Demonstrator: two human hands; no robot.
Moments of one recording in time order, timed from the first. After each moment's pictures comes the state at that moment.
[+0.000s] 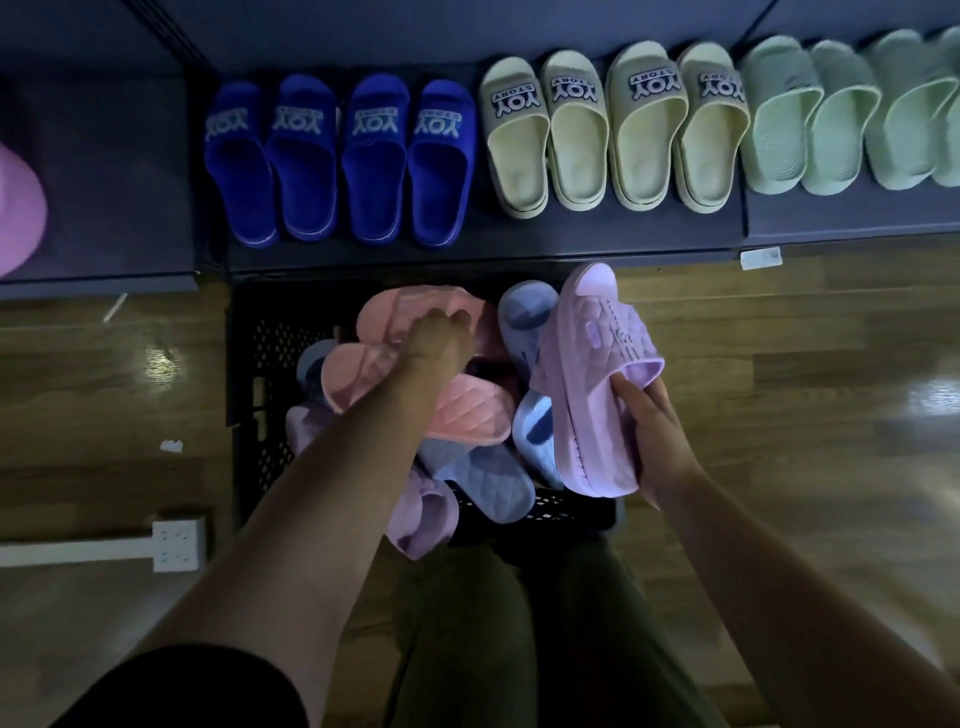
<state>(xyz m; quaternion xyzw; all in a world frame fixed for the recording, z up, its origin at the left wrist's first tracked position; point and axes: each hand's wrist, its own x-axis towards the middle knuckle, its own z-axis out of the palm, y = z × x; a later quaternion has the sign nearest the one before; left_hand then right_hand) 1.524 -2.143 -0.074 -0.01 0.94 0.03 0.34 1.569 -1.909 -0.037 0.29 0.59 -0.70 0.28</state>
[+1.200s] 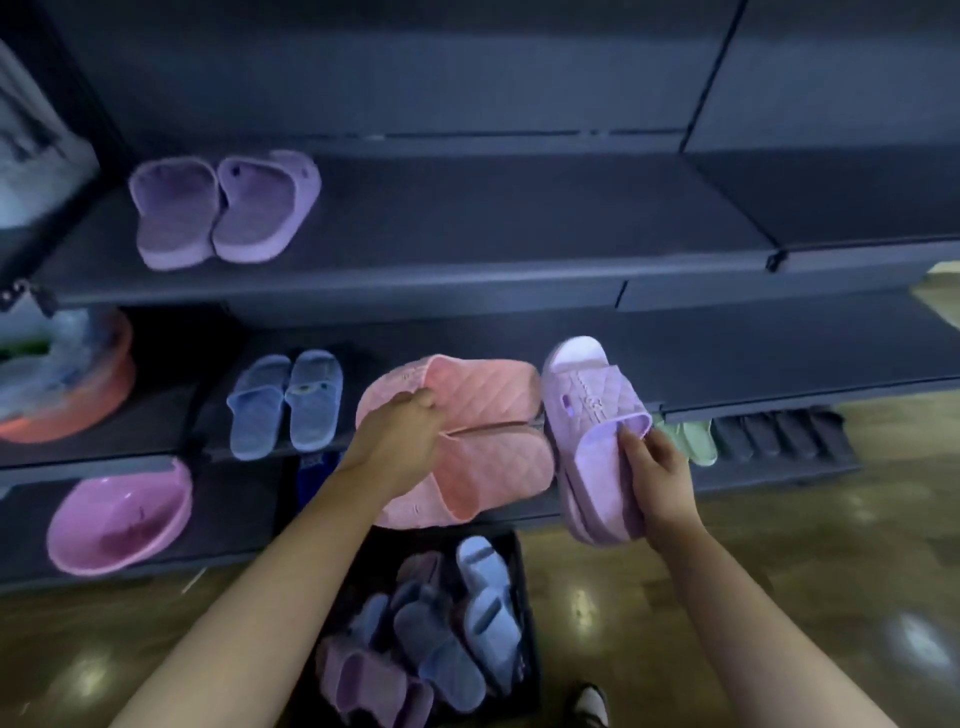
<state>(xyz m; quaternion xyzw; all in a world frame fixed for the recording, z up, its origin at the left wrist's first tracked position) 1.529 -2.138 0.476 0.12 0.99 0.04 0.00 1.519 -1.859 0.431 0.18 0.78 -0.60 0.00</state>
